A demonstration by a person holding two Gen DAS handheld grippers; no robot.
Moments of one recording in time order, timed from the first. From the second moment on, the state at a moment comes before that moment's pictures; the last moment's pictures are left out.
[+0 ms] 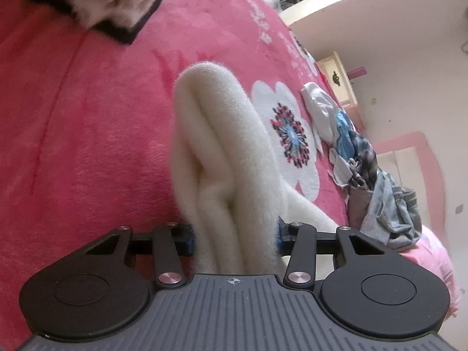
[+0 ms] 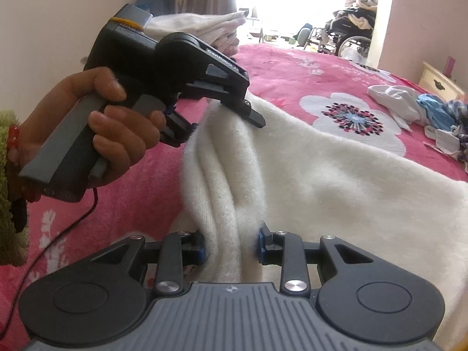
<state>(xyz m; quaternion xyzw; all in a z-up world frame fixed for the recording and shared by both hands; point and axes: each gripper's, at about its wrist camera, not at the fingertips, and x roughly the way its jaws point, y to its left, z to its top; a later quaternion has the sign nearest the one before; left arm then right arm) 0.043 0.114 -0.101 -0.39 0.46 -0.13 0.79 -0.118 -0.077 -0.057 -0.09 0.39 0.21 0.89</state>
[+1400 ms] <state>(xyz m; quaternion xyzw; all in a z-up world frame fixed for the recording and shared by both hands) 0.083 -0.205 -0.037 -0.06 0.48 -0.33 0.81 -0.142 -0.350 -0.052 0.42 0.30 -0.02 0.86</state>
